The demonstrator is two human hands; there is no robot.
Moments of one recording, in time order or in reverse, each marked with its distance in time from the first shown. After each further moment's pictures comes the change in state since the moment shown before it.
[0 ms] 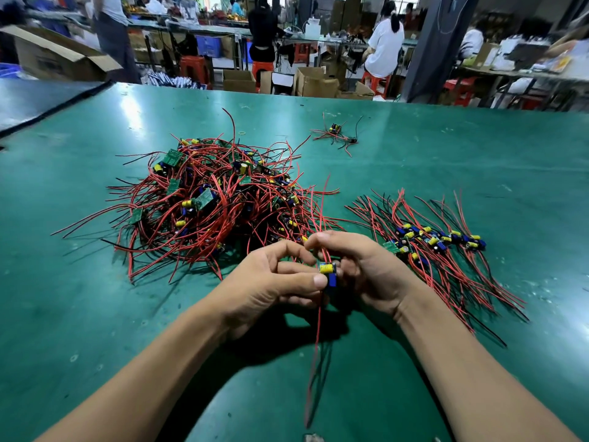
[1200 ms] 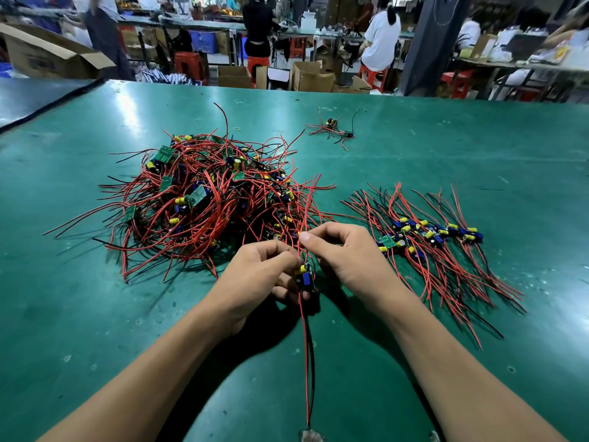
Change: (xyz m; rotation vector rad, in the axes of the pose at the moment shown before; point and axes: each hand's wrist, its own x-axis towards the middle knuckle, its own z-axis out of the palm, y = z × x) left_hand 0.002 0.006 0.009 0.099 0.254 -0.038; right_hand 0.009 0.011 0.010 -0.577 0.376 -0.322
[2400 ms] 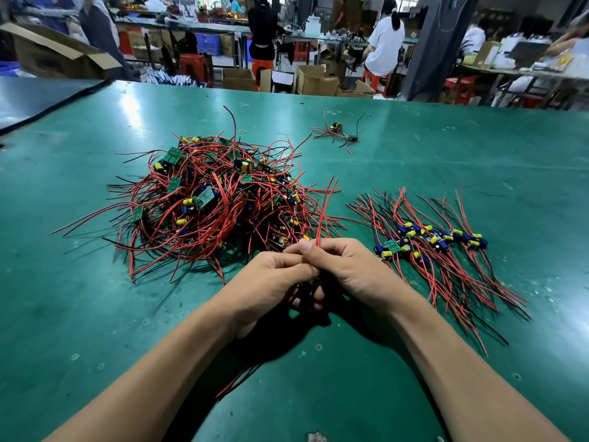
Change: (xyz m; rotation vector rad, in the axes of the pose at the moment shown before) left_hand -0.001 -0.006 -0.001 -0.037 -0.211 -0.037; right_hand -0.004 0.005 0.000 0.407 -0.366 0.195
